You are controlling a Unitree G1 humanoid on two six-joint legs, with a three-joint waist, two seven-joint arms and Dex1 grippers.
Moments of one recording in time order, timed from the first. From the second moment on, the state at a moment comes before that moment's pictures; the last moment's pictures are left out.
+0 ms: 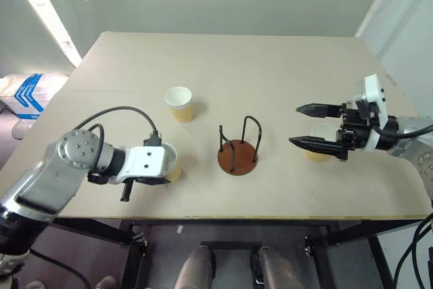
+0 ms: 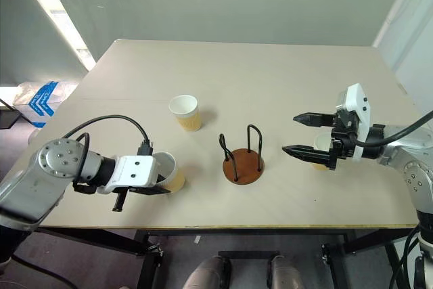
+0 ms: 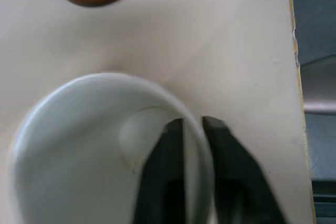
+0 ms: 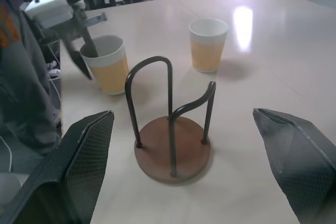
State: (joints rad) left arm -0.39 1.16 -0.17 -0.27 -0.17 0.33 -1.33; right arm -0.45 -0.88 -0.15 -0.30 0.72 0.68 1.08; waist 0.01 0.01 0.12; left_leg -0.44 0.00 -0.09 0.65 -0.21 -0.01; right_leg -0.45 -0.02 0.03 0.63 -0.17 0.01
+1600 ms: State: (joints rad) left arm -1.39 0.71 -0.64 0.47 -0.44 0.19 -1.57; right arm -0.40 -0.87 -0.29 -0.55 1.02 0.77 0.85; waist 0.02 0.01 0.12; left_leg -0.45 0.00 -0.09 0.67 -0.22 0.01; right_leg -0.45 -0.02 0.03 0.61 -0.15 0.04
